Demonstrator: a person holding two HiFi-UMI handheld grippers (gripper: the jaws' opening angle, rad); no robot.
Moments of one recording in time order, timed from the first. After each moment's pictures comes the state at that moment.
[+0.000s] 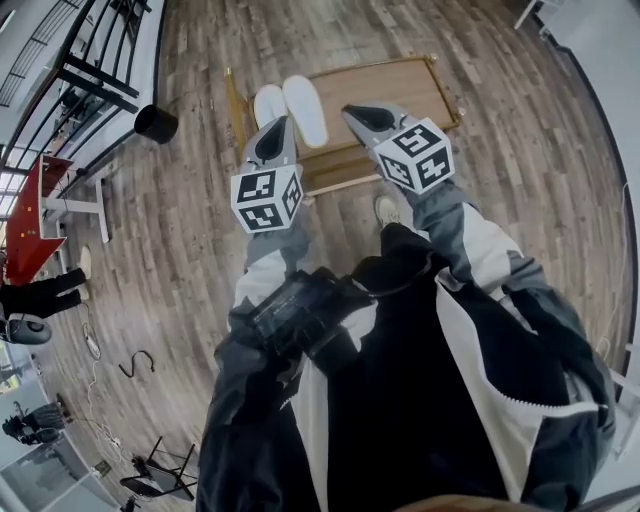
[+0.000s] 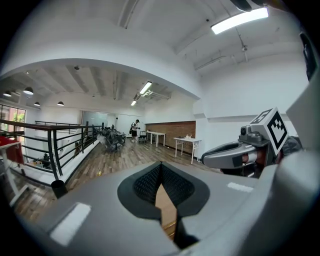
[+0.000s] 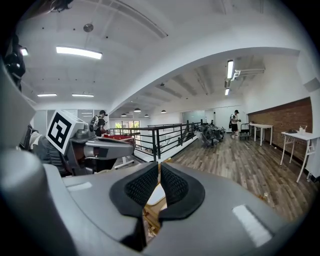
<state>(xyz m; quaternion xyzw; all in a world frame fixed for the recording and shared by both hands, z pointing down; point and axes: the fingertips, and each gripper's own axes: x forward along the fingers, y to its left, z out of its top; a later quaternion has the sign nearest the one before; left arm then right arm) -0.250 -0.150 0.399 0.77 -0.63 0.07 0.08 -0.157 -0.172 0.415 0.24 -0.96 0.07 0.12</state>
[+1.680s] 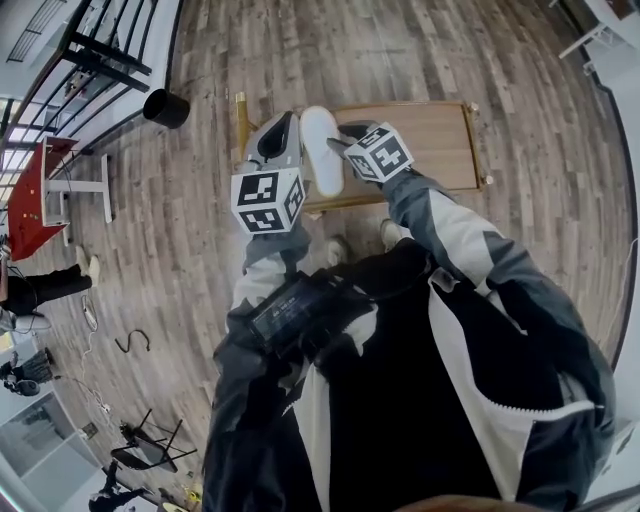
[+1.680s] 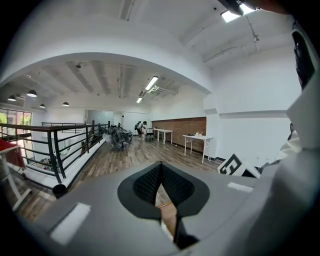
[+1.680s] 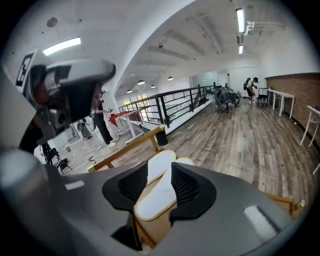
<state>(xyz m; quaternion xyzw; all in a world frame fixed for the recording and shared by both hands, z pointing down) -0.311 -0.321 0.403 0.74 -0.66 0.09 0.10 -0.267 -0.337 0.569 0.13 -0.93 0.17 0.29</state>
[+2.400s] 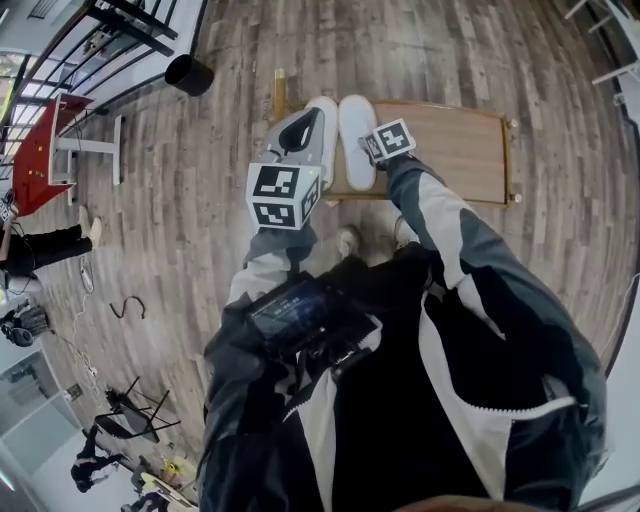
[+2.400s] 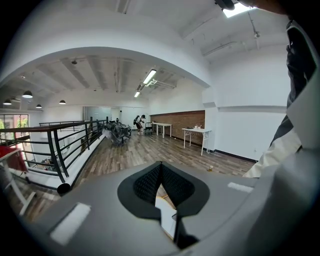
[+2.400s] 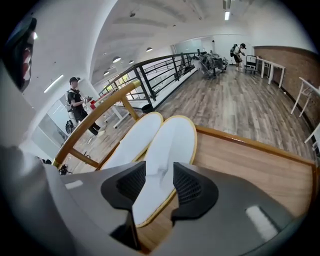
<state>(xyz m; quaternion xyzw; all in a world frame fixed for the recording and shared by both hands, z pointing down) -0.349 -0.308 0.422 0.75 -0.64 0.13 0.11 -0.292 -0.357 0.725 0.18 -0.84 0.28 0.43</state>
